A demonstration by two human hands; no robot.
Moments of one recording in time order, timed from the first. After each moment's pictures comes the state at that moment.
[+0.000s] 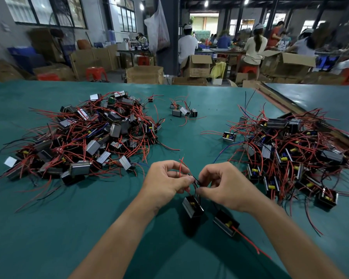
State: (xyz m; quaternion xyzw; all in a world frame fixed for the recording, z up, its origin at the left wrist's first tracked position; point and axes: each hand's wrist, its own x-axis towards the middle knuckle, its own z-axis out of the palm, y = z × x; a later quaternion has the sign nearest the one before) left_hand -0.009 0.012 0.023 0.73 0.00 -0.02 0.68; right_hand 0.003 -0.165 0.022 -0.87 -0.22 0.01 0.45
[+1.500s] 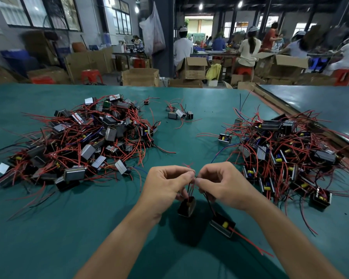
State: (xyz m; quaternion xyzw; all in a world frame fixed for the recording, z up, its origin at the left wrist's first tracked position) left_hand -0.017 0.001 0.026 0.69 -0.04 0.01 0.72; right_hand 0.000 -0.166 0.029 -0.81 -0.20 0.03 0.55
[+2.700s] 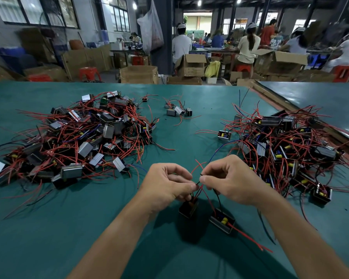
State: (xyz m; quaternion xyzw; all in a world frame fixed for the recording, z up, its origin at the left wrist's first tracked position) left_hand -0.018 0.007 0.030 0.71 -0.04 -0.08 0.69; right_hand 0.002 -0.178 0.038 -0.83 -0.23 0.02 0.50
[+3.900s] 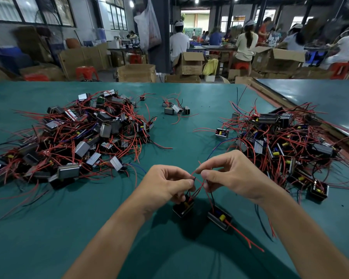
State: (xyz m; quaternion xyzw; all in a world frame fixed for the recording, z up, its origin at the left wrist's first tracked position) left_hand -0.018 0.008 0.029 0.73 -0.05 -0.12 0.67; right_hand -0.002 -0.185 0.046 -0.76 -0.18 0.08 0.62
